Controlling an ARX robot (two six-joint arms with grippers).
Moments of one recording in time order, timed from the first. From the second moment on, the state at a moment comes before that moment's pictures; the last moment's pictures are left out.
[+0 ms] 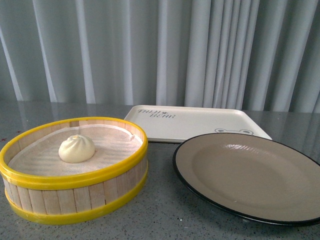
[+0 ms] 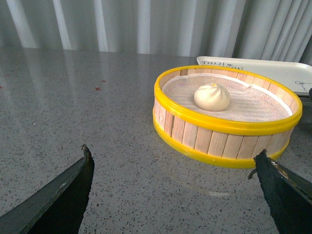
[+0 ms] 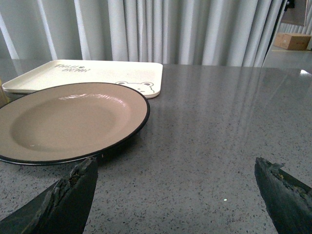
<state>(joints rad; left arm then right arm) 0.00 0.00 0.03 0.00 0.00 0.00 0.00 0.00 0.01 0.00 0.00 -0.01</state>
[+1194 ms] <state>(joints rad) -0.28 1.54 1.06 -0.05 -0.16 0.11 0.00 0.00 0.01 0.00 0.00 -0.01</state>
